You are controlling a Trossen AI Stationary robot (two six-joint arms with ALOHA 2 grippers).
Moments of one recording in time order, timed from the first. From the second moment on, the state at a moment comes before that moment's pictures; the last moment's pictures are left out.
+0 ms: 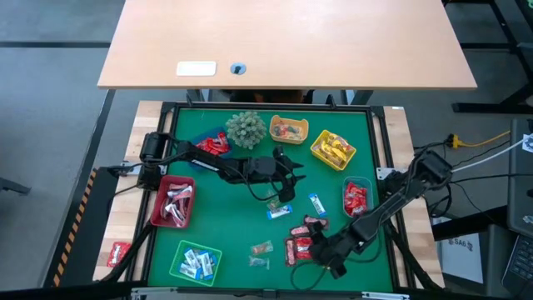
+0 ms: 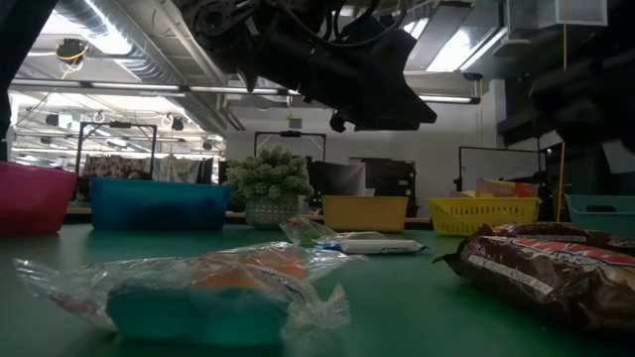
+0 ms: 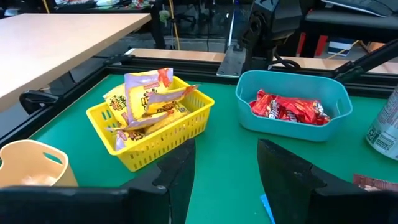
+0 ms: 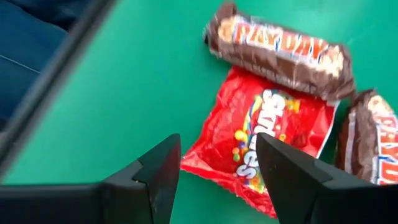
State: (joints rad) left arm -0.03 1.97 1.16 0.53 -0.28 -0.06; right arm 0.75 1.72 0.93 -0.20 0.11 0.23
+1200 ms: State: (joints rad) left arm -0.03 1.93 1.17 0.50 -0.28 -0.02; right arm 0.74 1.80 1.09 -0.36 0.15 0.16
